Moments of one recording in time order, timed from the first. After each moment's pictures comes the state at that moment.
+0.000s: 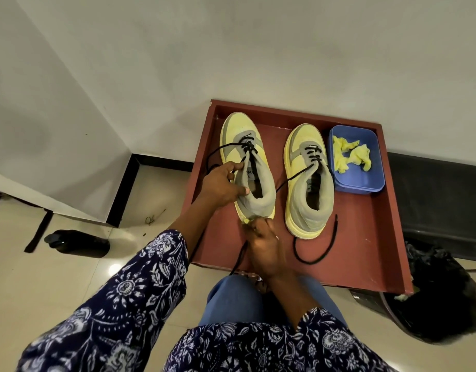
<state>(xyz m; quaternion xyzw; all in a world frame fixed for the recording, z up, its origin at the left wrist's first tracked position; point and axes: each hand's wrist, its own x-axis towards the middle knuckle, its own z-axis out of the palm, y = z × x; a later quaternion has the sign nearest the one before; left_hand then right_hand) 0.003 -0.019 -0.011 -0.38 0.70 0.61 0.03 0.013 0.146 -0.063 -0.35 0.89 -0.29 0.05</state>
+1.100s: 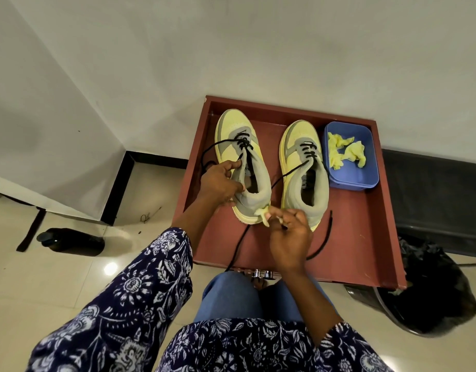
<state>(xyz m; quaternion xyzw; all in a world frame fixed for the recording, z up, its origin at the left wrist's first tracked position) -0.004 -0.010 -0.016 -0.41 0.65 0.64 0.00 0.000 0.159 -0.028 -0.11 0.85 -0.51 0.00</state>
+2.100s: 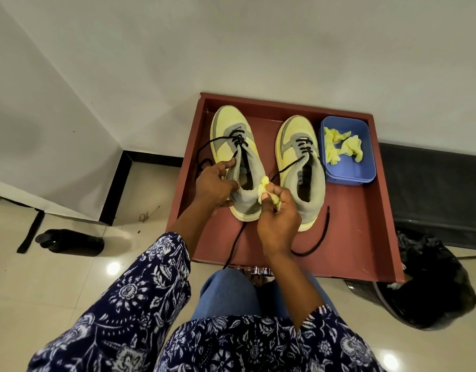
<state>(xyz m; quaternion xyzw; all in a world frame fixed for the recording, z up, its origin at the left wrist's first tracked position) 0.001 0.001 -0.013 -0.43 0.63 0.64 -0.02 -0.004 0.134 -0.007 -0.03 0.81 -0.59 0.03</state>
